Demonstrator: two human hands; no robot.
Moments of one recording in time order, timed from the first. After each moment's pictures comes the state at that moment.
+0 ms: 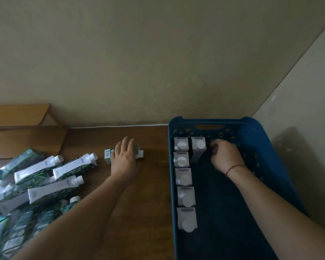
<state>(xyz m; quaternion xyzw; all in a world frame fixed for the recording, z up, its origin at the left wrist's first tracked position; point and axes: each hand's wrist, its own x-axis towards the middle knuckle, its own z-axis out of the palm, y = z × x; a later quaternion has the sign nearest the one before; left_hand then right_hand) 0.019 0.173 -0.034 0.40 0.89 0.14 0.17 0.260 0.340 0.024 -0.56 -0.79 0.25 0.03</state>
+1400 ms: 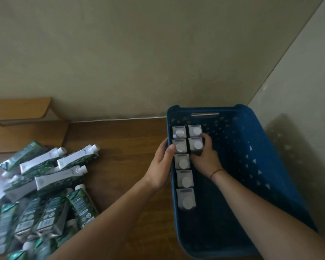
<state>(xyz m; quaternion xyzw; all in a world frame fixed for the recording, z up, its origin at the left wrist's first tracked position) 0.129 0.155 0.029 0.33 0.63 0.52 0.47 0.253 0.273 0.008 -0.52 -0.69 0.47 0.16</state>
